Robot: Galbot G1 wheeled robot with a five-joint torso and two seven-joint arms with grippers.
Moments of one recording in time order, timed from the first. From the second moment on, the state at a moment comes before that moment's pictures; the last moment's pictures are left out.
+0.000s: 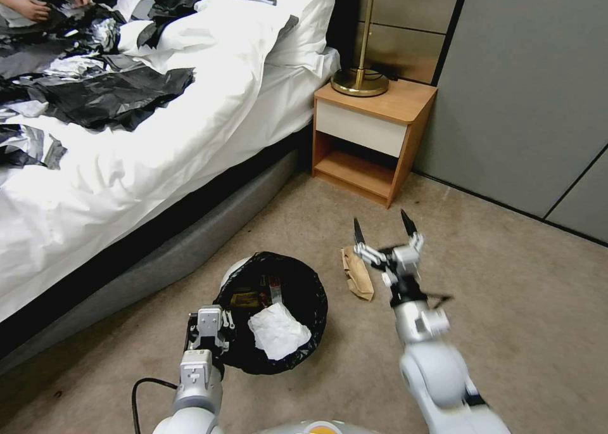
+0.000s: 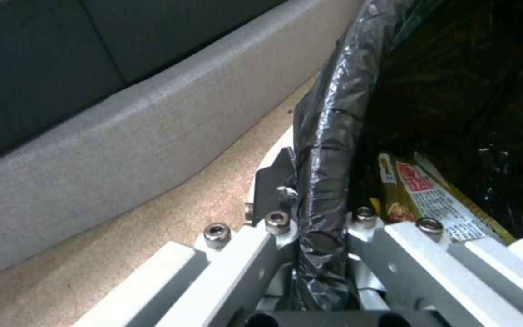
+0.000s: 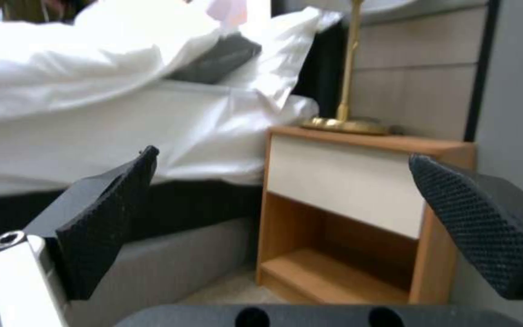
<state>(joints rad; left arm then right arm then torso) 1.76 -1.47 -0.42 -2.12 0.02 0.21 -0.24 -1.30 1.37 0.29 1.84 0.04 0.30 0.08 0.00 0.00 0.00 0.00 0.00</state>
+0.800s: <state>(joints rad) 1.76 -1.47 -0.43 -2.11 0.03 0.21 -0.24 -0.81 1.42 0.17 1.02 0.13 -0.01 0.09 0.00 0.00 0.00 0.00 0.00</state>
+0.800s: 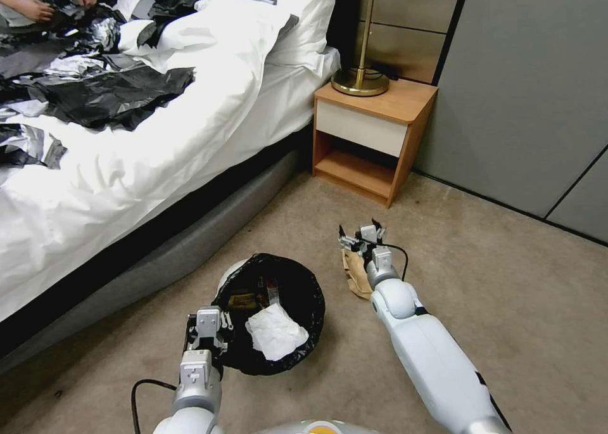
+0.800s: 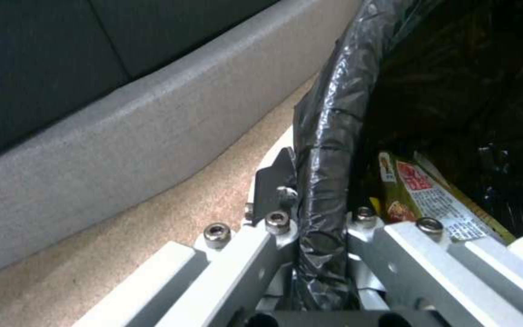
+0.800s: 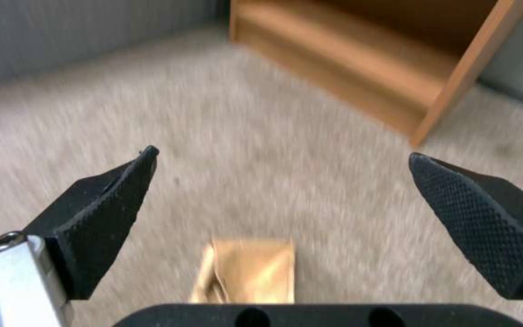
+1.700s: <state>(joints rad) 1.77 -1.48 -0.43 -2.11 0.03 0.21 -0.24 -0.82 1.44 0.20 0.83 0.11 -0.03 -0.04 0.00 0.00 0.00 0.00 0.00</state>
